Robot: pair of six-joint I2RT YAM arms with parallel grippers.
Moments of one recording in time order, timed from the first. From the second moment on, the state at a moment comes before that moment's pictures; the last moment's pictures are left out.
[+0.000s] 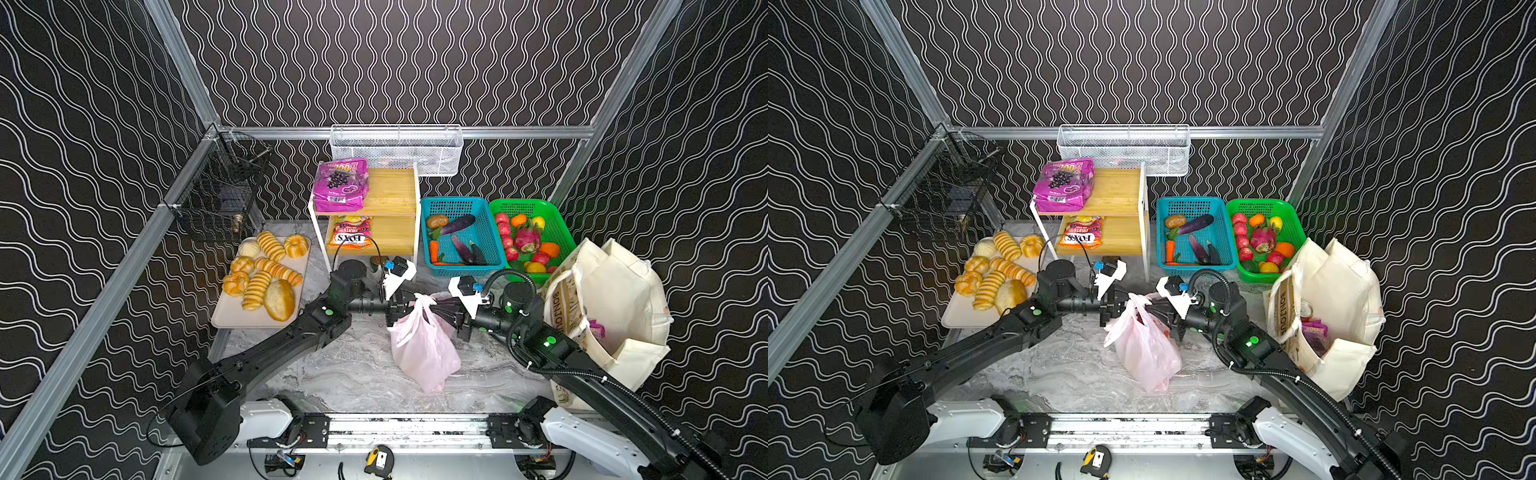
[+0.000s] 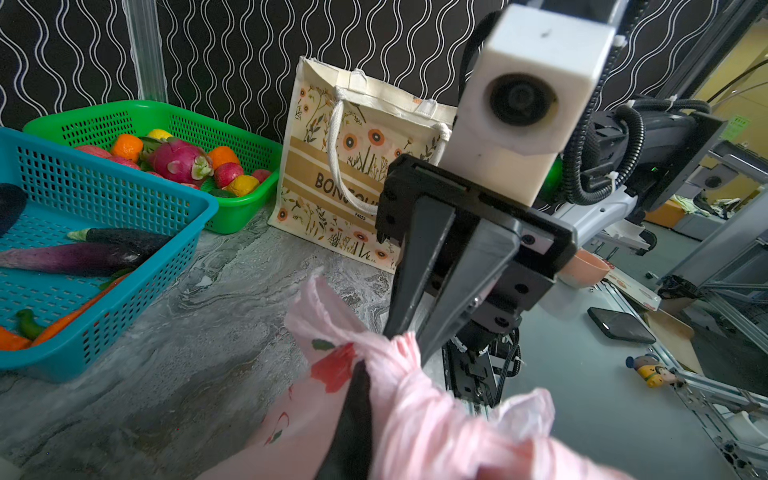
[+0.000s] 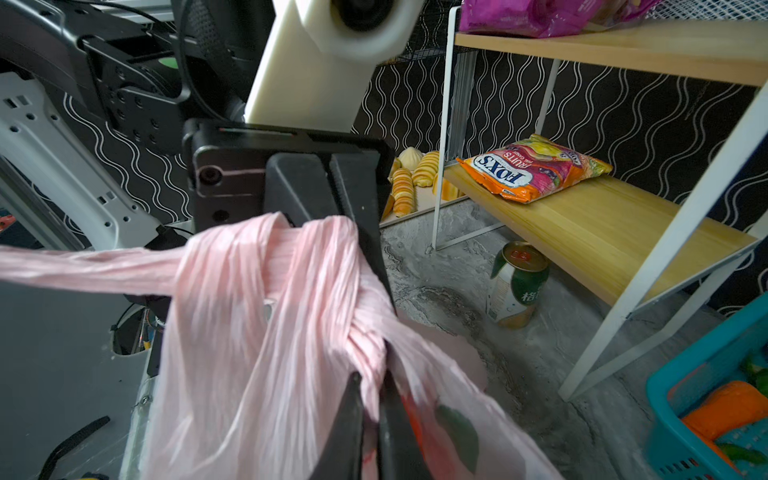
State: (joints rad) left arm -0.69 1.28 0.87 0.24 0.80 -0.15; right arm 0.61 0.89 0.70 -0.05 -0.58 -0.09
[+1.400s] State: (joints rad) left arm -0.71 0.97 0.94 -0.23 0.59 -0.10; right arm 0.61 0.87 0.77 -0.18 -0.26 -0.07
